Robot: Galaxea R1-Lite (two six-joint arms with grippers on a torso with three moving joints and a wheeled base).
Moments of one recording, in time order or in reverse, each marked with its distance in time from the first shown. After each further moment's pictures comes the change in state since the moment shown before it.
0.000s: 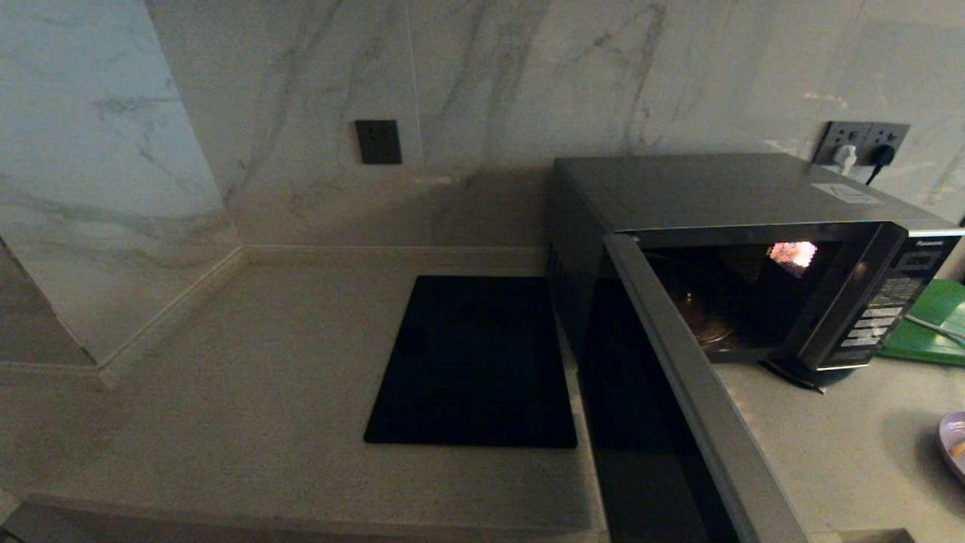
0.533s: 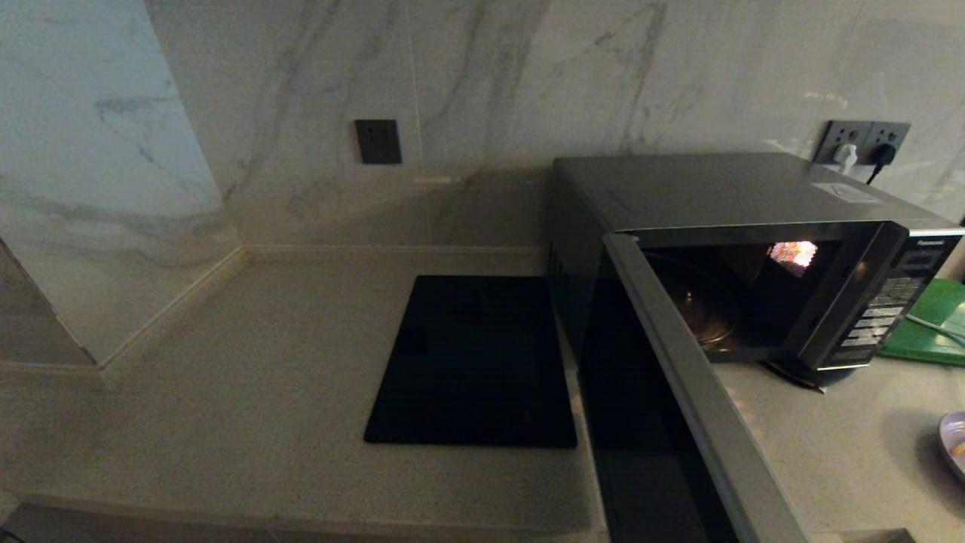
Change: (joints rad) left arm 0.000 0.000 0.000 0.000 0.000 0.000; right arm -0.243 0.461 -0.121 -0.001 -0.013 0.253
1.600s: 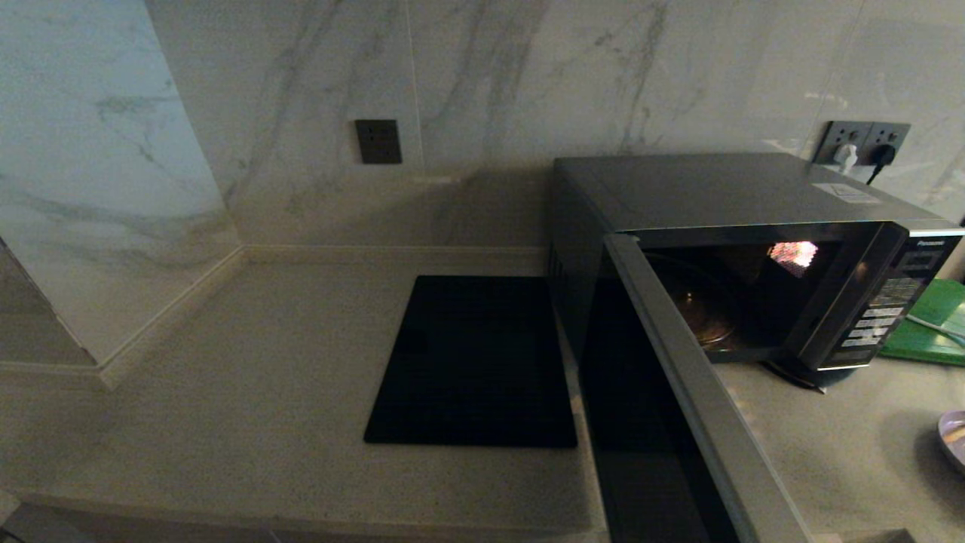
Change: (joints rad) left arm 0.000 0.000 0.000 0.000 0.000 0.000; right arm 0.044 0.455 -0.084 -0.006 -0.119 0.156
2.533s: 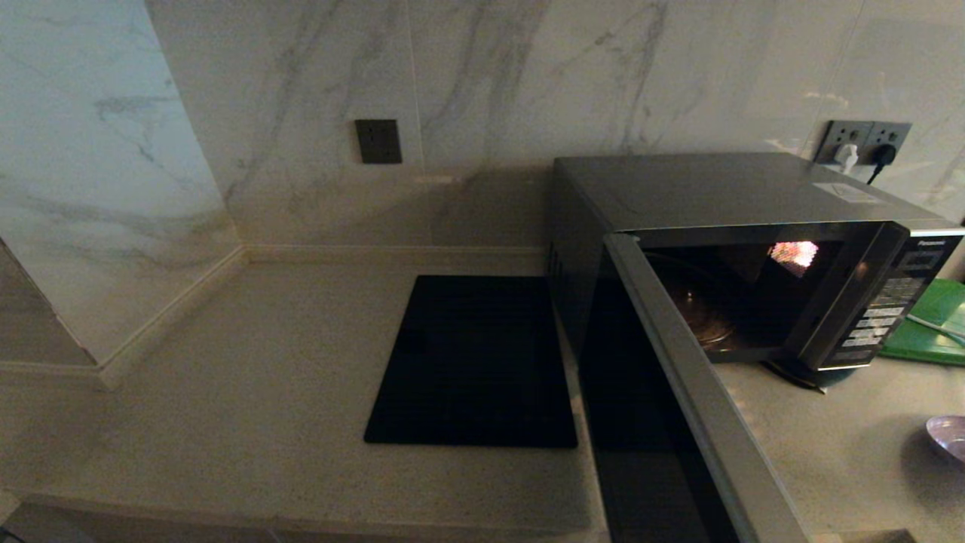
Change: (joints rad) left arm 0.000 0.000 0.000 0.000 0.000 -0.001; right arm 0.028 -0.119 0.046 0.002 0.000 0.021
